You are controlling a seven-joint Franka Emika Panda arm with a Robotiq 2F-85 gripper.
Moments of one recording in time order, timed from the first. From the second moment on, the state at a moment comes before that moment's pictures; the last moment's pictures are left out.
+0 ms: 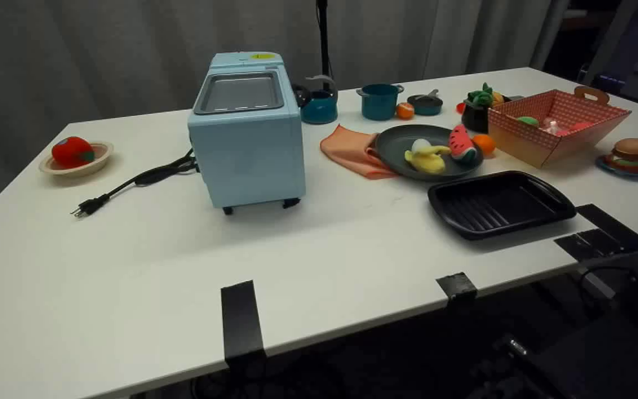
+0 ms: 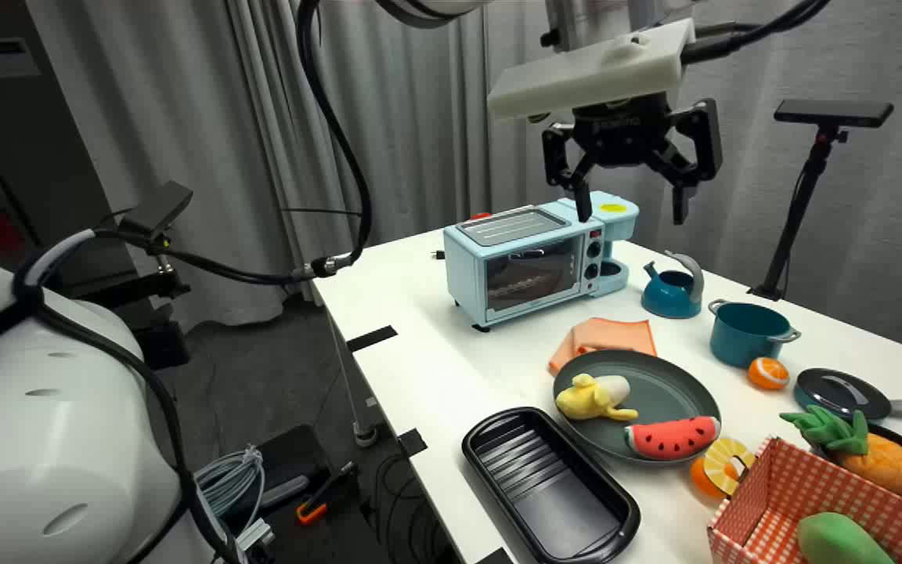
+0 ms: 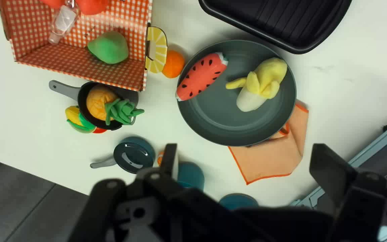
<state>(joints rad) -0.02 -0.40 -0.19 -2.29 -0.13 2.18 -0.40</state>
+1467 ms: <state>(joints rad) -0.08 -0.32 -0.18 -2.09 -0.15 2.42 -0.15</state>
